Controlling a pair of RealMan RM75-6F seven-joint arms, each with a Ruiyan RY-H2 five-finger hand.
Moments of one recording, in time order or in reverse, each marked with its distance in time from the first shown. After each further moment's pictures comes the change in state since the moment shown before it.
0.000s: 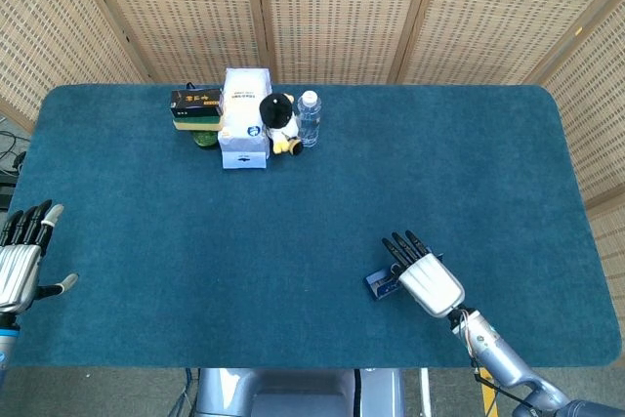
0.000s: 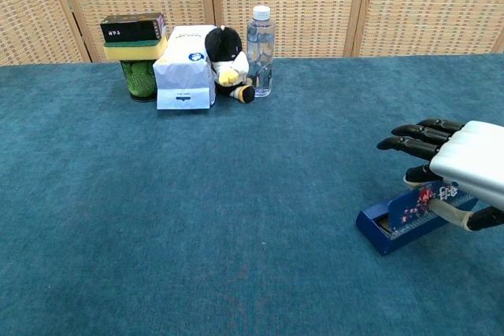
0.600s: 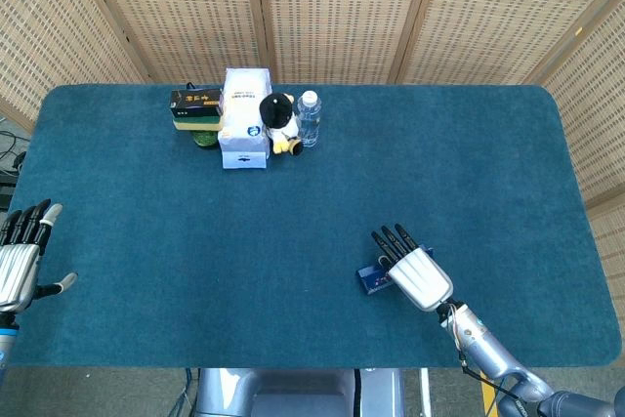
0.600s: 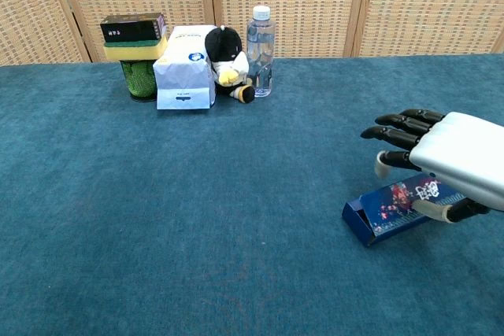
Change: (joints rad) left arm -0.001 0.002 -0.002 0.001 -0.005 -0.003 -0.006; right arm 0.013 -0.070 0.034 0.065 -0.013 0.029 -0.013
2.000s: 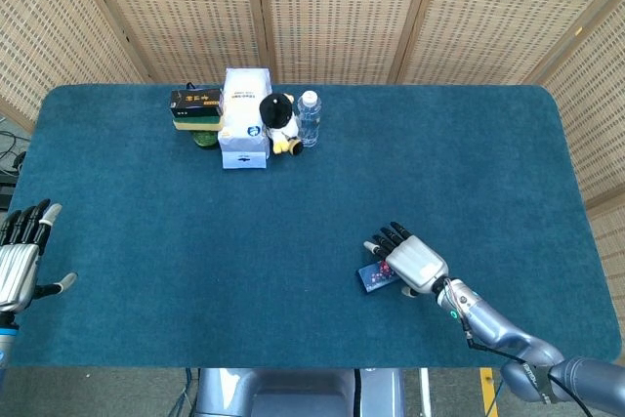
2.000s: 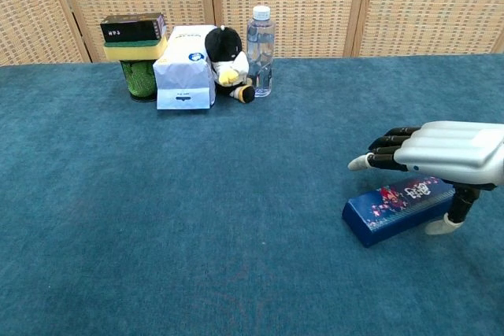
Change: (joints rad) left arm 0.000 0.002 -0.001 0.000 -0.003 -0.001 -0.004; right arm 0.194 0.198 0.038 -0.228 0.248 -0.451 0.109
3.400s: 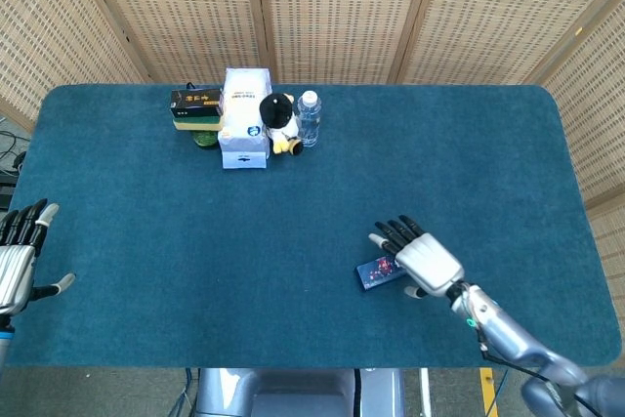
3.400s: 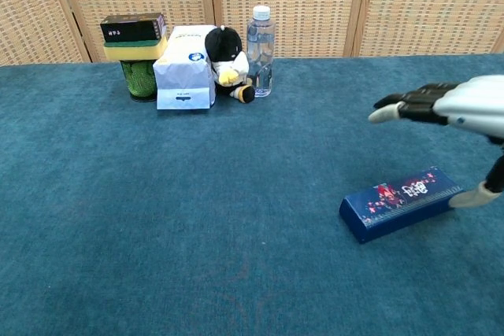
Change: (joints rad) left arm 0.013 0.020 0.007 -0.018 0.033 0.030 -0.033; right arm -0.076 0.172 -0.027 -0.203 -0.050 0.218 0.091
